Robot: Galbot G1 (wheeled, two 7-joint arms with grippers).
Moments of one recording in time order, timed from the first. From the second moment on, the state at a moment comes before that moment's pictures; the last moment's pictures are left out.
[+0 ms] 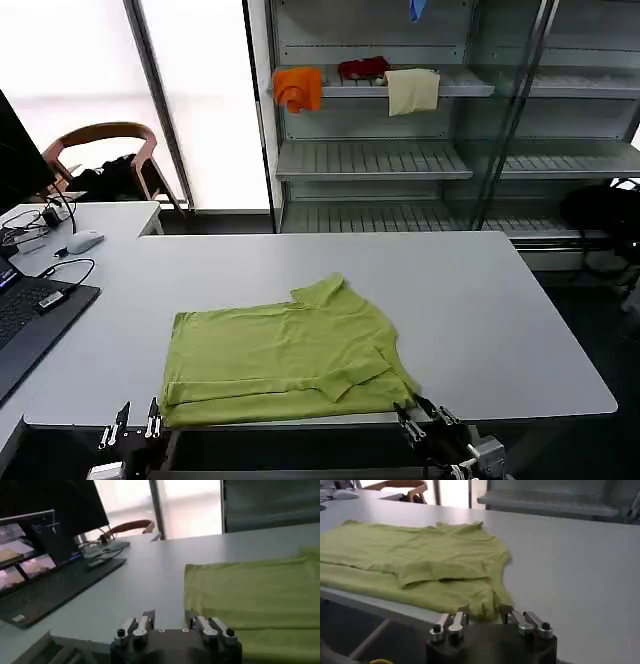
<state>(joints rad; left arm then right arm) 1.82 -1.17 -0.52 -2.35 -0.32 0.43 -0.62 -1.69 0.88 0.37 2.36 0.55 -0.48 0.30</state>
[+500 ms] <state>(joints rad) 1.73 -1.06 -0.54 -2.49 -0.33 0.47 -0.53 -1.46 0.91 0.42 2.38 0.62 -0.50 0.32</state>
